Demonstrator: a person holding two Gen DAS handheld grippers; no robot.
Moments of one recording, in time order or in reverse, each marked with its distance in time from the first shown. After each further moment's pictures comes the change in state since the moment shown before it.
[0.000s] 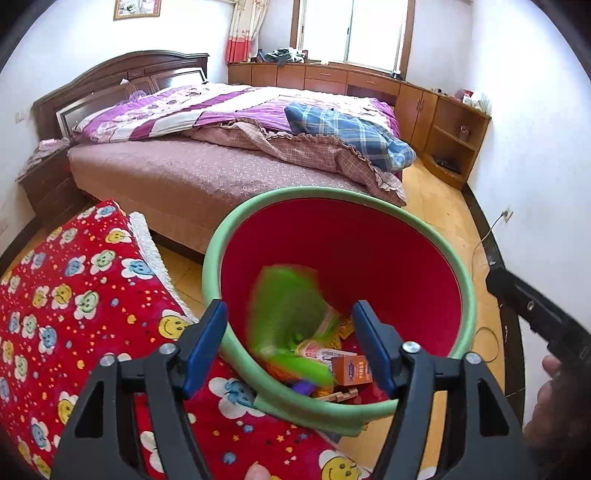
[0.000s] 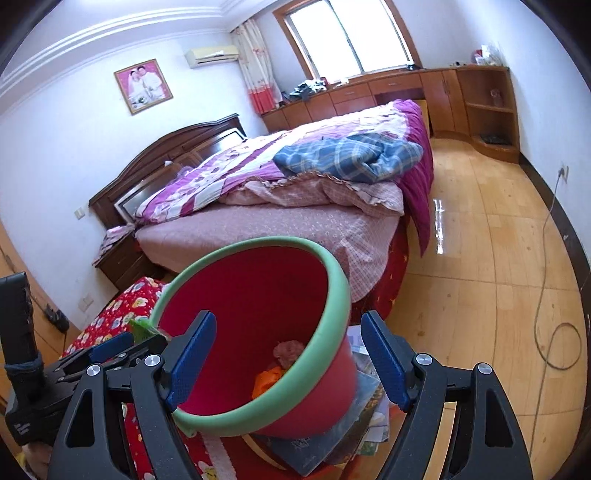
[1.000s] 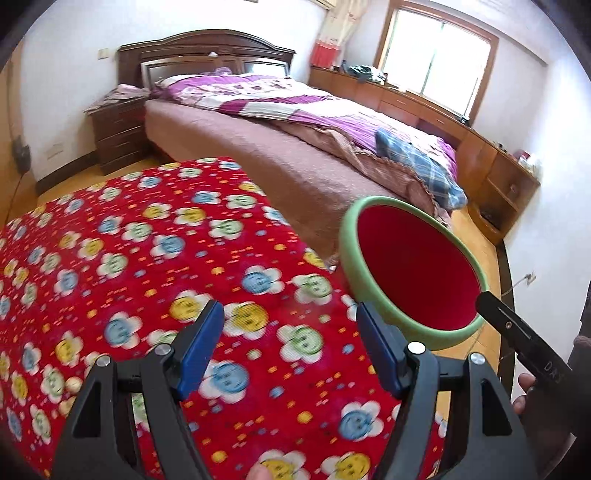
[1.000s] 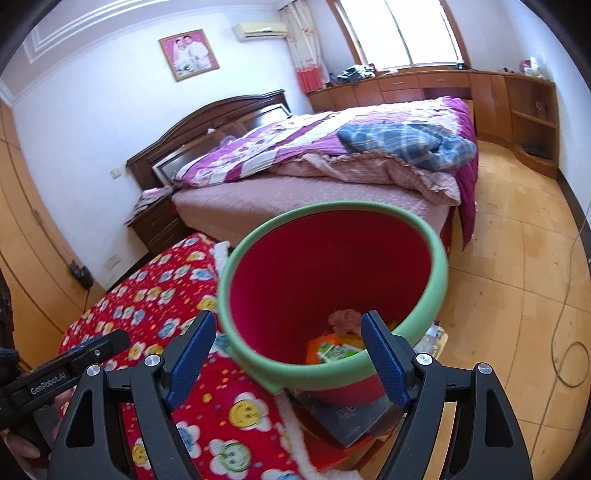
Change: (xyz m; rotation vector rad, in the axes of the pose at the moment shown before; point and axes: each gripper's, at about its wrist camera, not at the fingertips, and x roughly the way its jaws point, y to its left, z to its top) left arm -0.110 0.092 -0.059 -0.290 -0.028 0.144; right arm -0.015 0.083 -0.032 -0.135 0.086 0.126
